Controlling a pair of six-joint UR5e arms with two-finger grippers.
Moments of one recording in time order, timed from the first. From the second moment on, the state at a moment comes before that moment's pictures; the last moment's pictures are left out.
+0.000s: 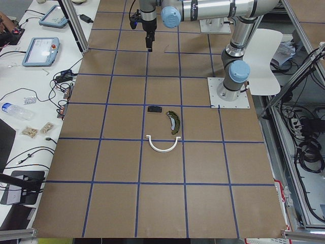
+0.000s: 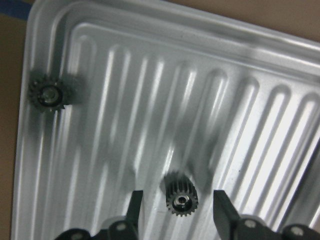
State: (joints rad) left arm -1.54 -1.63 -1.62 -1.51 1.59 0.15; right arm 0.64 -0.98 1.59 -2.13 -1.68 -1.21
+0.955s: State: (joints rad) left arm -1.54 -1.63 -1.62 -1.51 1.59 0.15; right arm 0.64 -0.97 1.59 -2.13 -1.74 -1.20
